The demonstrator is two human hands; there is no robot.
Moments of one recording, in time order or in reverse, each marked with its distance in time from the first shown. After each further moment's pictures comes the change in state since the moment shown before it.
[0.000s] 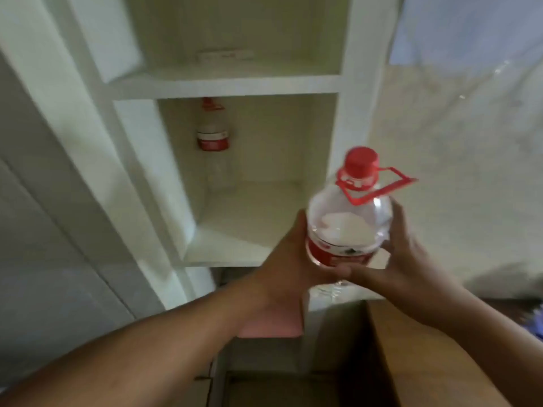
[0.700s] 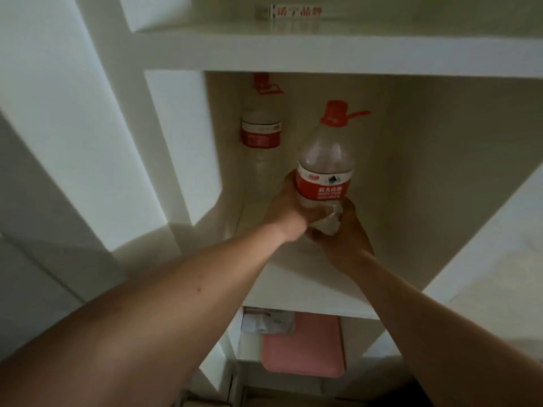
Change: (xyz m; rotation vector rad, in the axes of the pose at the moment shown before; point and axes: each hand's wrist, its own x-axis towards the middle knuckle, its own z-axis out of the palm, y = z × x) left_hand 0.153 -0.118 -0.202 0.198 0.344 -0.218; right_hand 0.259 0.085 0.235 0.020 0.064 0.298
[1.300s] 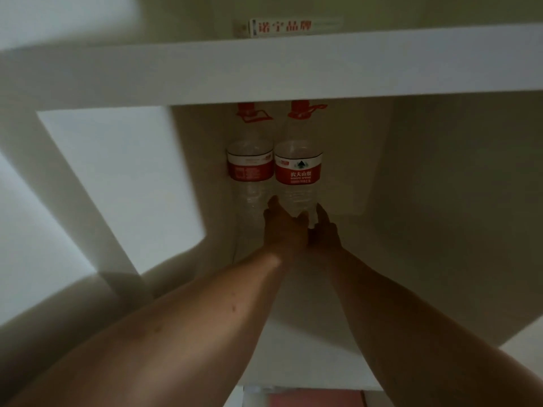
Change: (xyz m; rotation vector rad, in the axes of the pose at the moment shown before) left_hand 0.094 -0.033 0.018 0.017 0.236 -0.217; right_hand 0.153 0.021 0.076 0.169 -0.007 0.196
